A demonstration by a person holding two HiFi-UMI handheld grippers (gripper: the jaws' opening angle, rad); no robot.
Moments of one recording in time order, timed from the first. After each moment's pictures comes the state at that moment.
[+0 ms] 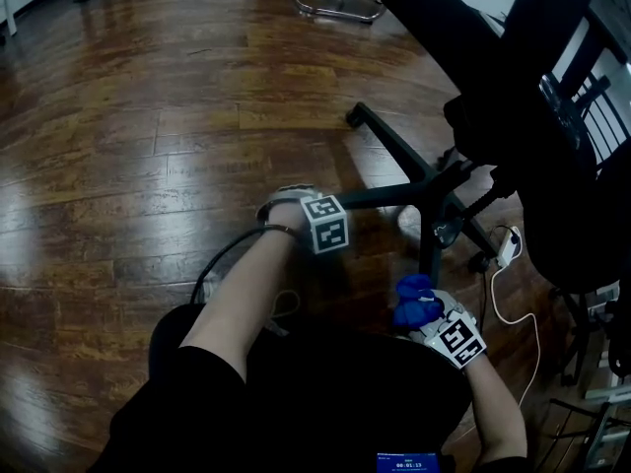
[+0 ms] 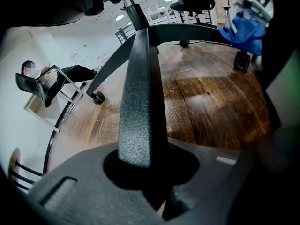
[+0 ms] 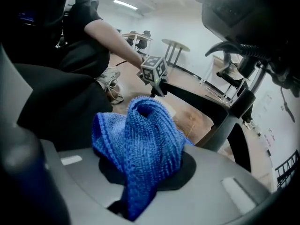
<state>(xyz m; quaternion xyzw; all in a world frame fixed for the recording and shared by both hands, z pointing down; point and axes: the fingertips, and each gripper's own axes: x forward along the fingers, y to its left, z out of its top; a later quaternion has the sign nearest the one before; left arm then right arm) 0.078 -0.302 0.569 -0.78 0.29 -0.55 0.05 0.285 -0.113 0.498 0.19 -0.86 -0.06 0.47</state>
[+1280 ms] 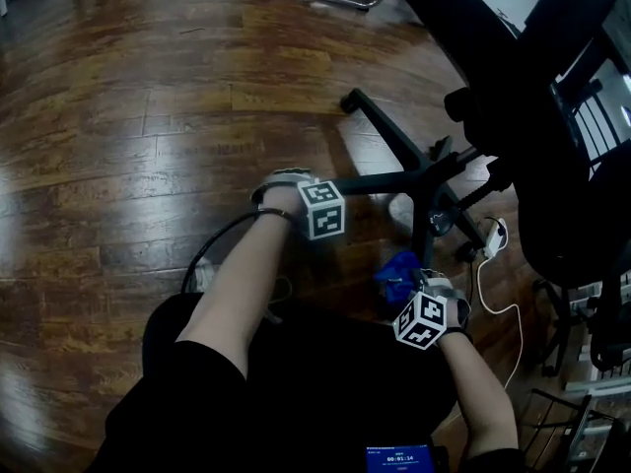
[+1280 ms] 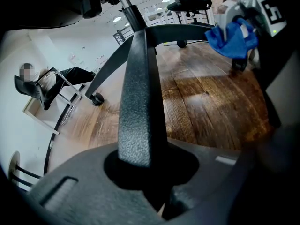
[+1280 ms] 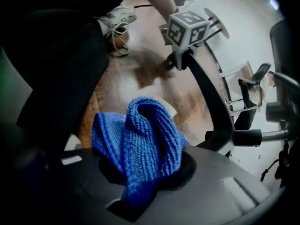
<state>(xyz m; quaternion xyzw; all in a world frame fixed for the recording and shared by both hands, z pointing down) 0.078 -0.303 0.568 -0.78 0.28 -0.55 0.06 0.292 -0.137 0.527 0.14 -0.67 -0.19 0.71</state>
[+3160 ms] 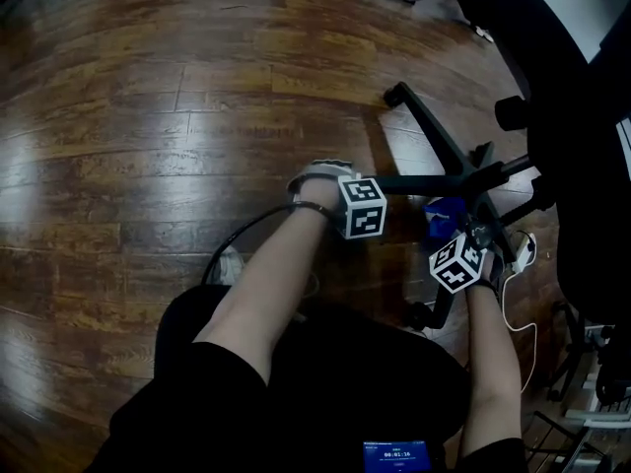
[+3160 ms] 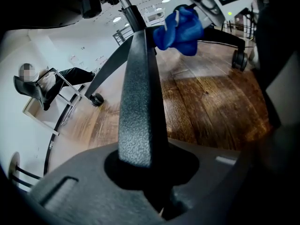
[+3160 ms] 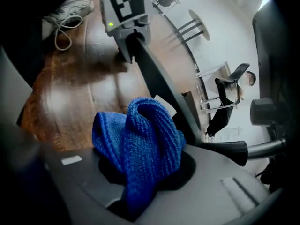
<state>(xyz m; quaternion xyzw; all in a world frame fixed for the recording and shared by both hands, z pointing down) 0.084 -0.302 0.564 -0.79 0.28 -0.55 0.07 0.276 -0.296 0.490 0.27 -0.65 -0.24 0.67</state>
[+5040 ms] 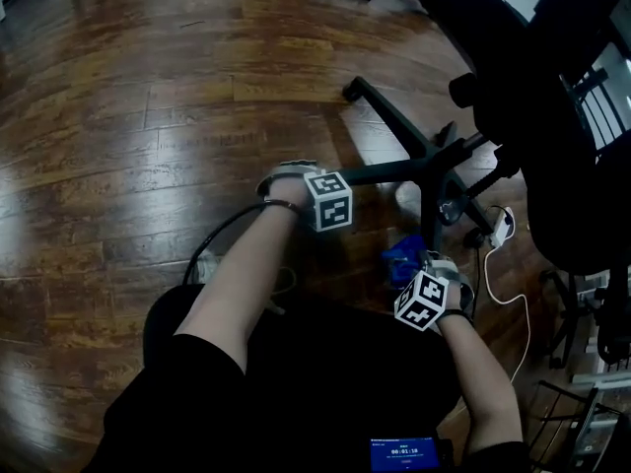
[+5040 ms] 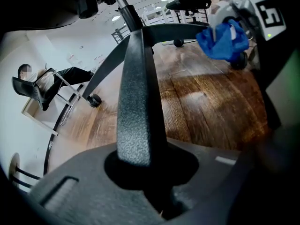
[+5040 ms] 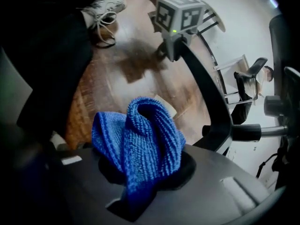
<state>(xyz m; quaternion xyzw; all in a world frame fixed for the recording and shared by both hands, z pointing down) 0.086 -0.298 0.570 -0.78 0.27 -0.55 0.06 0.299 -0.159 0.535 0.17 -0.63 -0.19 0.73</state>
